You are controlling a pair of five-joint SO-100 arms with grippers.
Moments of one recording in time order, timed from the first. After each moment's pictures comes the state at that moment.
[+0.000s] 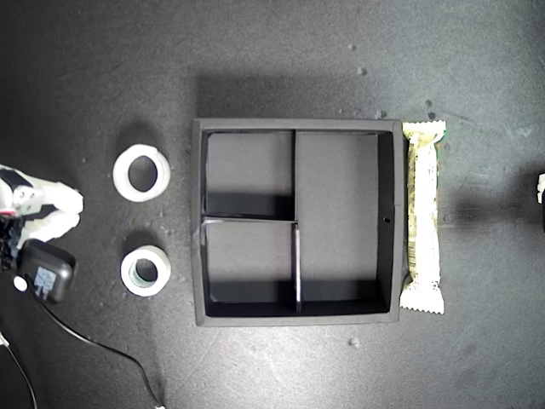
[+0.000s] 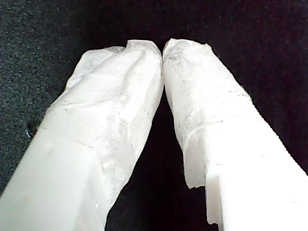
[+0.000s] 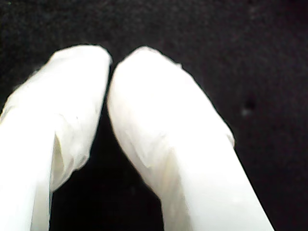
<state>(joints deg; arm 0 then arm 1) 7.6 191.2 176.2 78.0 -77.8 2.9 182.9 178.3 74.6 88.0</state>
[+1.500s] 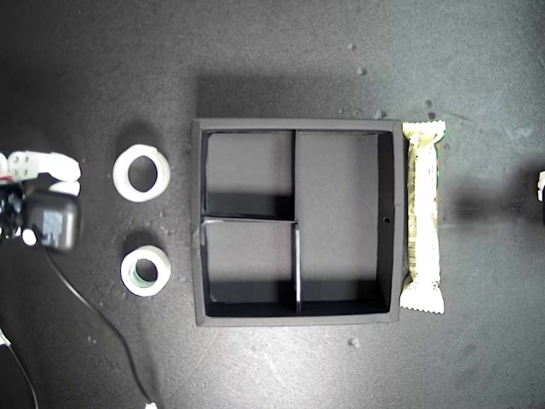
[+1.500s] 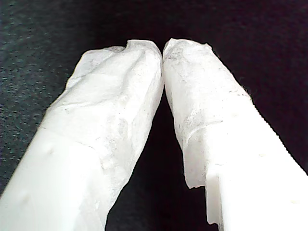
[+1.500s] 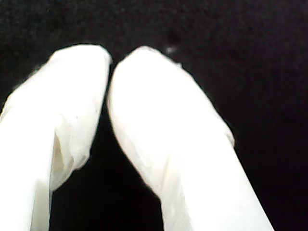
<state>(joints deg) -7.7 191.2 176.2 78.0 -88.9 9.8 182.9 178.3 73.4 87.5</state>
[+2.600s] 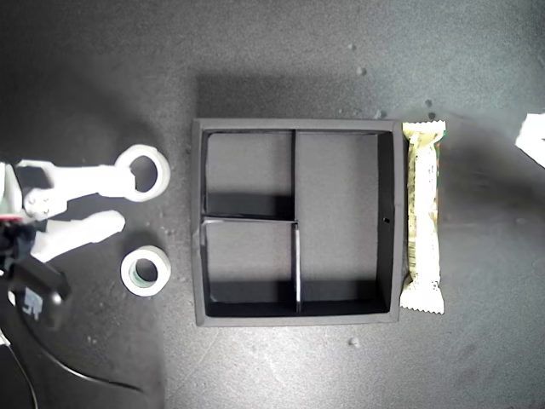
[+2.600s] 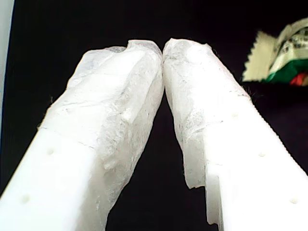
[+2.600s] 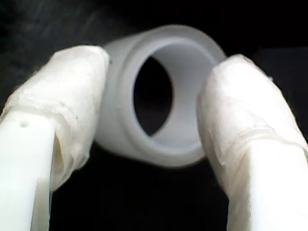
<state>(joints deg) 4.3 172.6 161.2 48.3 -66.1 10.5 169.5 155.0 32.6 59.2</state>
